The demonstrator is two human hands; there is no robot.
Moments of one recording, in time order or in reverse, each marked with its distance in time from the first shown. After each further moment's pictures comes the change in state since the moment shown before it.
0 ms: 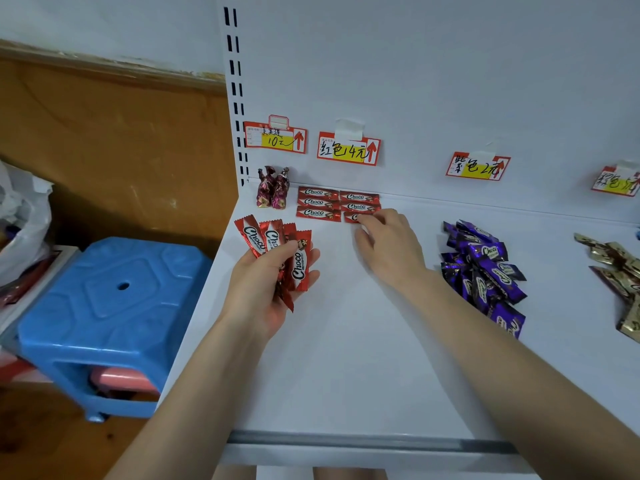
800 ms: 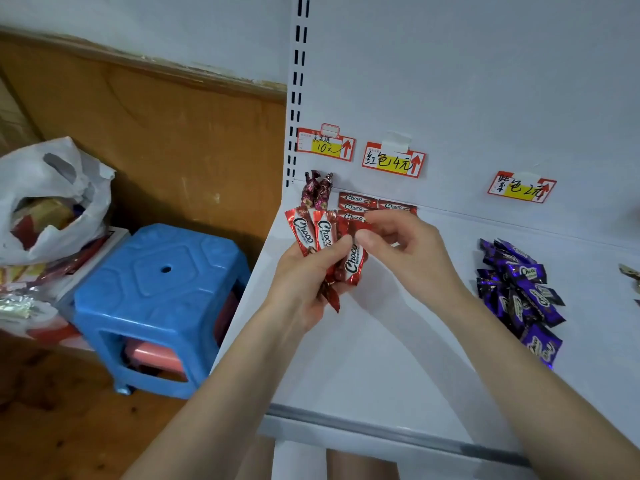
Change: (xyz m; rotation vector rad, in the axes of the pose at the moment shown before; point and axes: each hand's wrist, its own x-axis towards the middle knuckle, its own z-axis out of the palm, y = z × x) left_hand -0.010 0.002 -0.004 0.042 -0.134 0.095; right_hand -0.033 -0.060 -0.049 0.894 -0.051 -0.114
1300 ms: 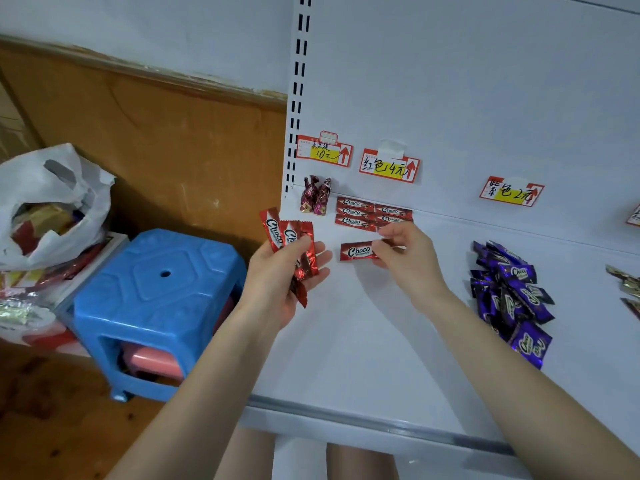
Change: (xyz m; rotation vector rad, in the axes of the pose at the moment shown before) left_hand -0.007 0.018 -0.019 -0.008 0.177 0.032; right_hand 0.008 0.031 0.007 0.056 0.216 0.295
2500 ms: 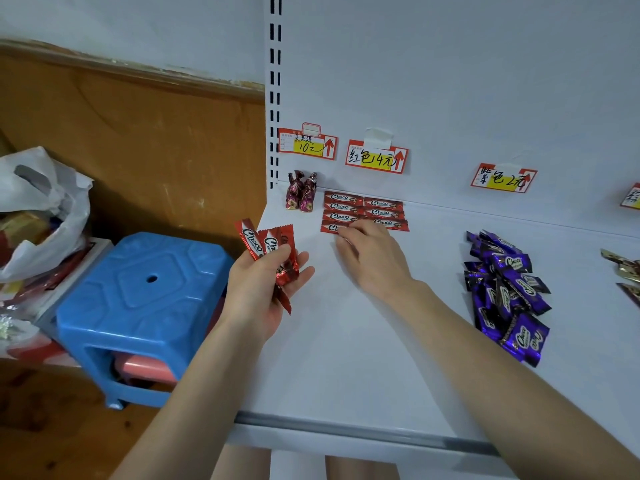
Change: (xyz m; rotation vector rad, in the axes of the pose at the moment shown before) left_hand 0.006 -0.005 0.000 -0.067 0.092 -0.048; right_hand 0.018 0.024 0.021 -0.809 -0.115 -0.448
